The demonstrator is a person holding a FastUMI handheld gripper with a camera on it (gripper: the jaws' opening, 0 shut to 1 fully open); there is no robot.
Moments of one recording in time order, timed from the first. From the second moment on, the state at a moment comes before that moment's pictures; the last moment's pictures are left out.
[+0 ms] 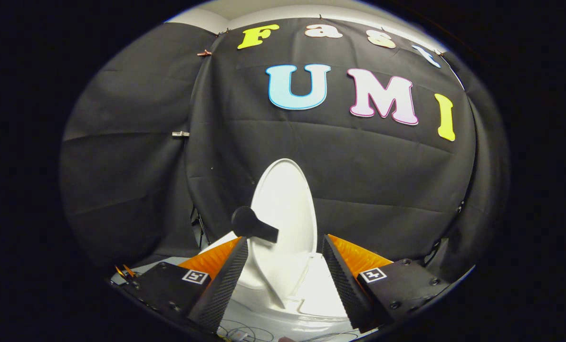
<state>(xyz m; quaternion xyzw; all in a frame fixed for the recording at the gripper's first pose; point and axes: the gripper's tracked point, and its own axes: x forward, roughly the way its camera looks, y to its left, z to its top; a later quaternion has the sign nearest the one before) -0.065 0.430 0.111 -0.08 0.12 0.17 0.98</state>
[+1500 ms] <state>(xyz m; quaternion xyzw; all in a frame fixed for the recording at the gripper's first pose) 0.002 0.151 0.036 -0.04 0.06 0.04 1.00</state>
